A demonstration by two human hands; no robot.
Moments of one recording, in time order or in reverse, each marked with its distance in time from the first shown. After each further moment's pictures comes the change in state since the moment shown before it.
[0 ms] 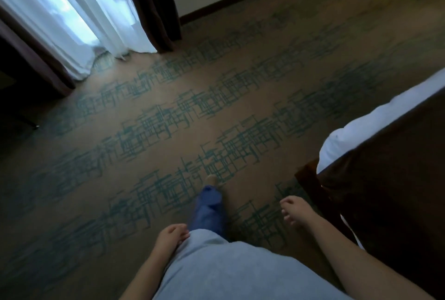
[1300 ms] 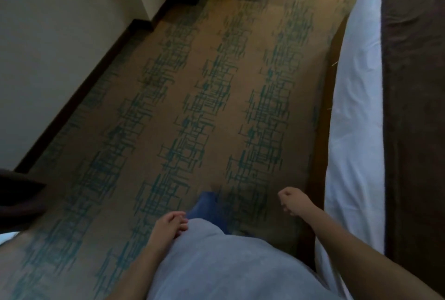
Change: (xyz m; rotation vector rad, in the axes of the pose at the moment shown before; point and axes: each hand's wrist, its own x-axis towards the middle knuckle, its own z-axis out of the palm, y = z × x) left_hand 0.288 0.690 0.472 0.701 -0.437 0.318; right_hand 0.325 -0.264 -0.502 0.483 0.357 0.176
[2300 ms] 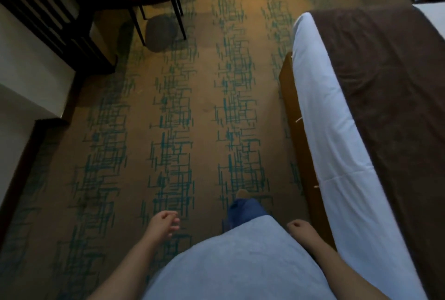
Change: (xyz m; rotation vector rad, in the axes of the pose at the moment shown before) left_hand 0.400 0.578 0.174 0.404 -0.207 0.005; right_hand 0.328 -0.218 -0.313 0.411 0.180 0.371
